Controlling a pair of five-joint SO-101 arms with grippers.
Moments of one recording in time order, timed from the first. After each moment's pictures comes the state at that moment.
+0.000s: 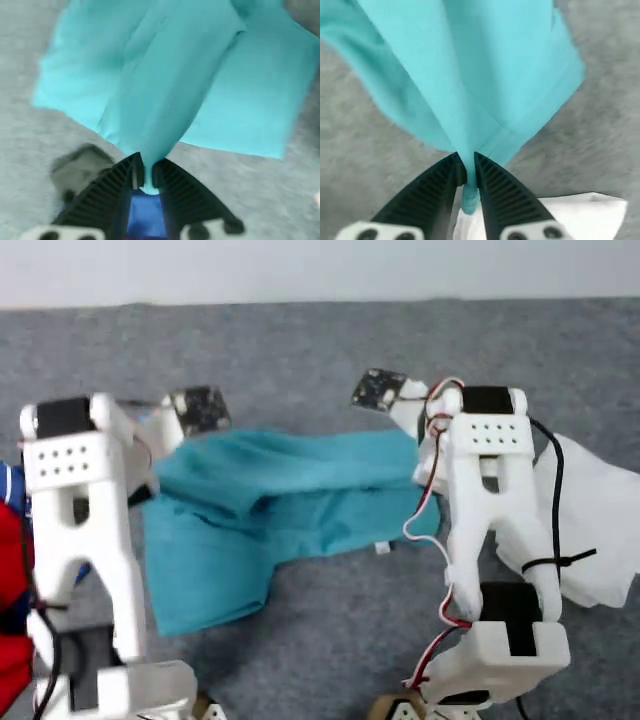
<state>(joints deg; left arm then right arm) -14.2 -9.0 6.7 99.0 -70.8 -3.1 5.1 -1.4 84.7 61.8</state>
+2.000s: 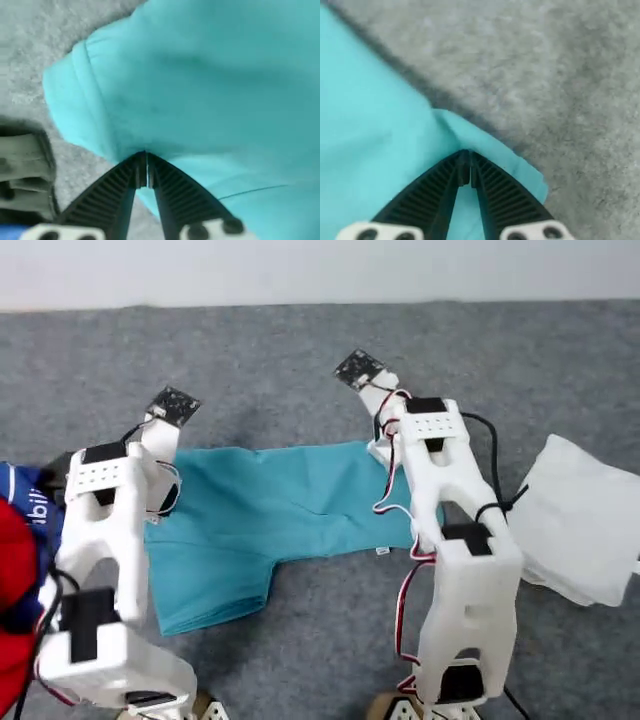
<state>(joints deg) -15.9 5.8 24.2 62.8 -30.6 -7.7 35.5 -13.3 53.5 37.2</state>
